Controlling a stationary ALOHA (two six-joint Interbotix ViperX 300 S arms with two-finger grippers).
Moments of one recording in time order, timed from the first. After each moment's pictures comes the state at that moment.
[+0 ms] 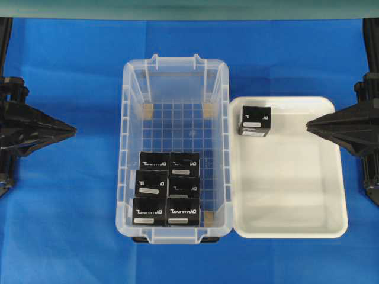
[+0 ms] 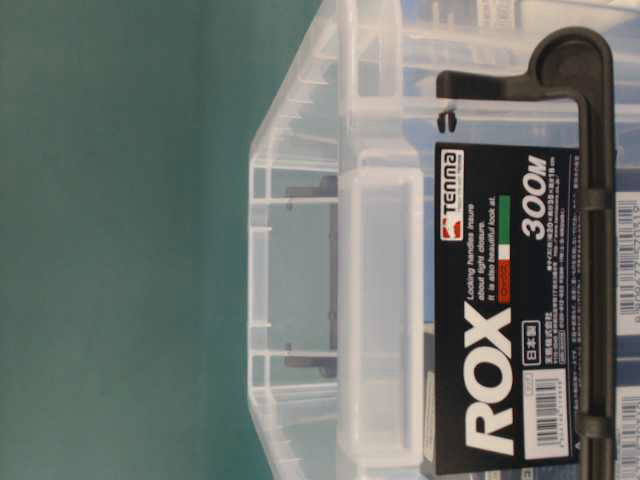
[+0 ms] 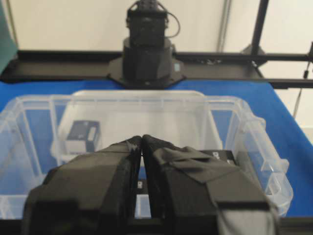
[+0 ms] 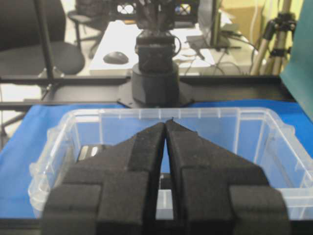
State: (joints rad) left arm 0.00 -0.97 1.17 0.00 -0.29 0.00; right arm 0.00 -0.97 1.16 0.00 -0.29 0.00
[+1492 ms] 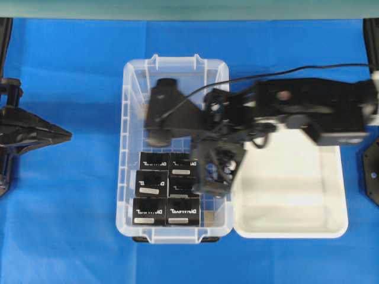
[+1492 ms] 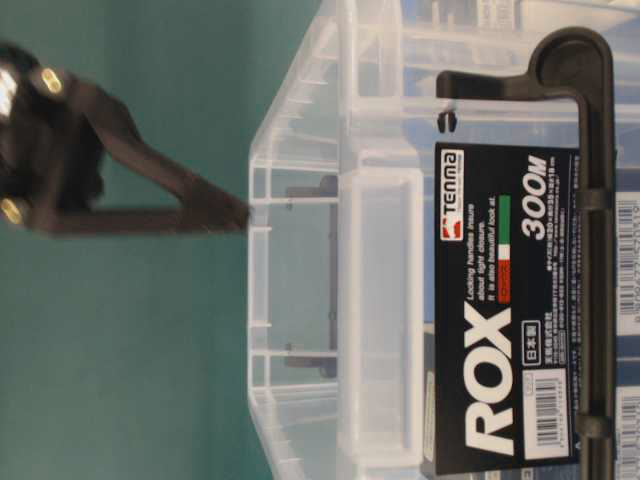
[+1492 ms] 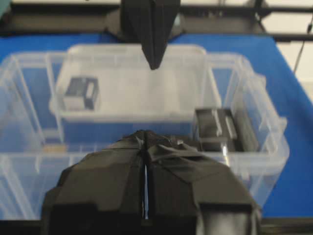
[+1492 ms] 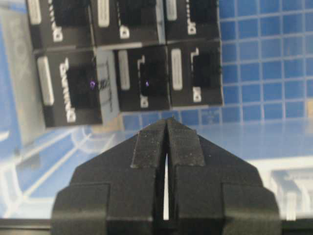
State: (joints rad) left arm 0.00 -1.02 1.12 0.01 -0.01 -0.02; right arm 0.01 0.10 0.02 0.09 1.05 0.06
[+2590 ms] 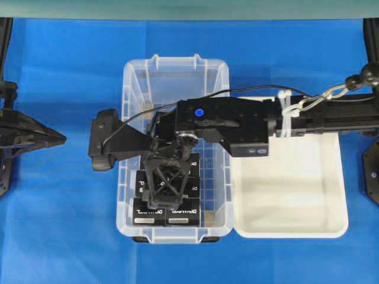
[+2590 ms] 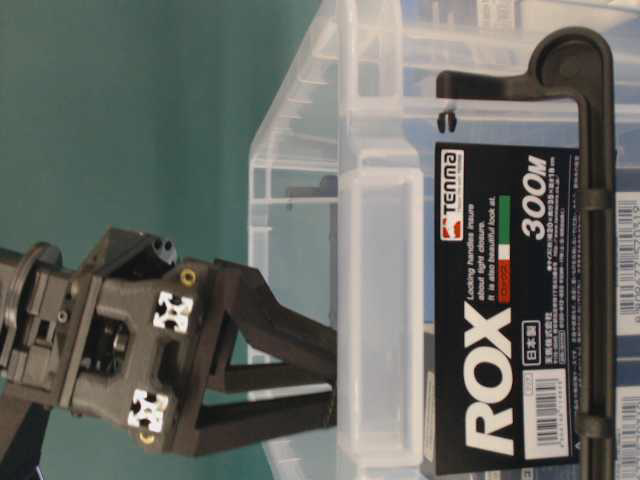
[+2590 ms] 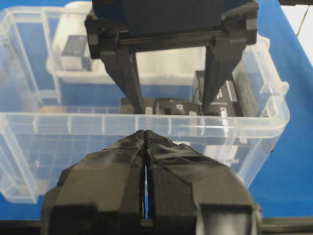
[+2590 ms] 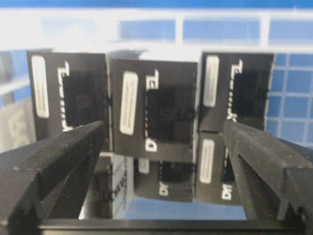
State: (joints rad) left arm 0.00 -1.06 1.12 0.01 0.13 -0.04; right arm 0.00 0.40 -0.23 0.20 1.07 -0.07
